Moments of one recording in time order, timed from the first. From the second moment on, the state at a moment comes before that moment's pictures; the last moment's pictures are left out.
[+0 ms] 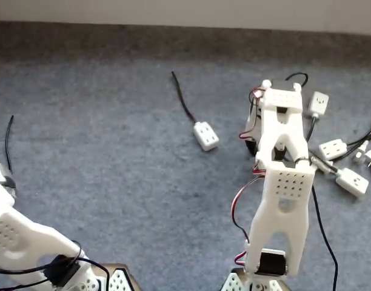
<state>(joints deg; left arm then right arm) -58.3 22.3 -2.2 74.4 -18.3 0.9 52.1 -35.6 93.9 -11.4</state>
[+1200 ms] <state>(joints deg) -58.3 31.3 -15.0 83.6 -32.9 0.9 52.1 -35.6 93.9 -11.4</state>
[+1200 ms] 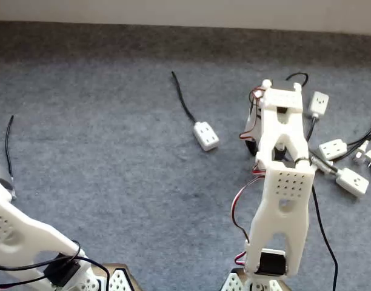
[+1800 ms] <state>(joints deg) -59.0 32.4 -19.1 89.4 -38.4 0.9 52.1 -35.6 93.9 -11.4</state>
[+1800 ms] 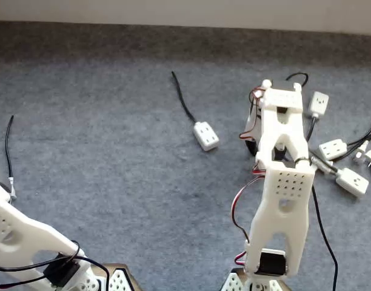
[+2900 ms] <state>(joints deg) -60.1 34.6 -19.3 89.6 -42.4 0.9 52.2 -35.6 93.9 -11.4</state>
